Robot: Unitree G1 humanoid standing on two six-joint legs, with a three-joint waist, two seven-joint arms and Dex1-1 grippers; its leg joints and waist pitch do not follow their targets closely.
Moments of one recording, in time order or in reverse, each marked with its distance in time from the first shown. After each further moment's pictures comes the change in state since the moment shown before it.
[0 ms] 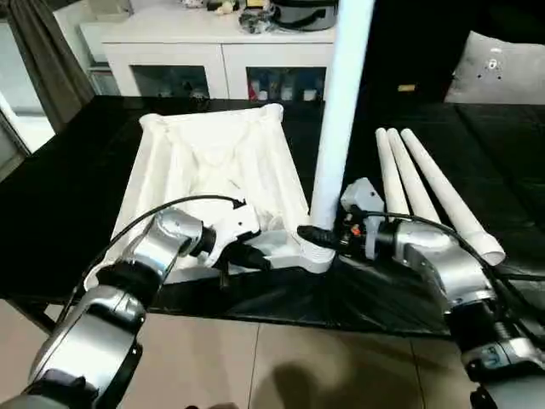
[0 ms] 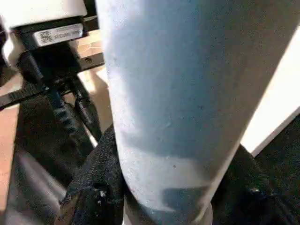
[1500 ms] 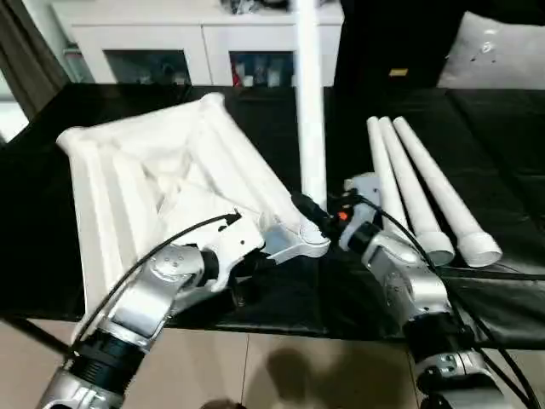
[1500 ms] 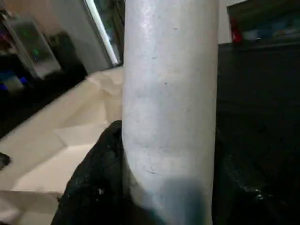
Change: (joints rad) left arm 0.404 0.037 0.052 -0.832 -0.004 0.394 0.313; right arm 0.043 0.235 -0.239 0.050 0.178 -0.092 -0.235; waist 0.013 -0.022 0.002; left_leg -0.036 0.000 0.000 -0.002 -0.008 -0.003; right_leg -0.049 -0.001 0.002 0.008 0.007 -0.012
